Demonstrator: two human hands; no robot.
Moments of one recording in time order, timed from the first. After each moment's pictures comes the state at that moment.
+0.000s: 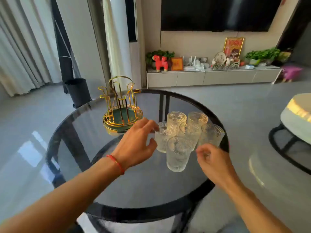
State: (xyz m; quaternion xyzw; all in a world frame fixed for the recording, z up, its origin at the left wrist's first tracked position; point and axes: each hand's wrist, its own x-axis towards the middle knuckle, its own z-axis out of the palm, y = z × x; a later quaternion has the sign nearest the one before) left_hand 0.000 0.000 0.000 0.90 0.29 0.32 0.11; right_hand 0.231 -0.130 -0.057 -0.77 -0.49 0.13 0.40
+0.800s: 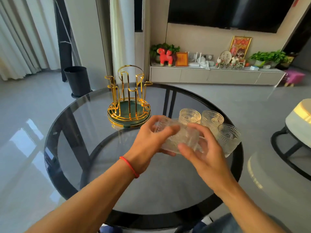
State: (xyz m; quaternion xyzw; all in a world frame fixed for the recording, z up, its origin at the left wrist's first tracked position) left_hand 0.004 0.005 -0.011 0.55 0.29 0.39 0.68; right_hand 0.158 -0.096 -0.037 -0.56 -0.54 0.26 0.57
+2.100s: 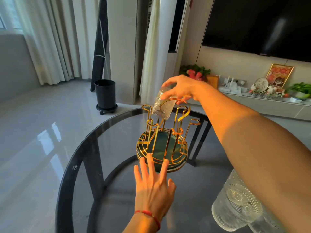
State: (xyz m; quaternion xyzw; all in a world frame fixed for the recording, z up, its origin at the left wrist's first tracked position) left_hand -0.028 0.135 -0.130 0.79 0.58 0.21 0.02; right_hand 0.112 0.317 0.115 -0.68 -0.65 0.27 0.21
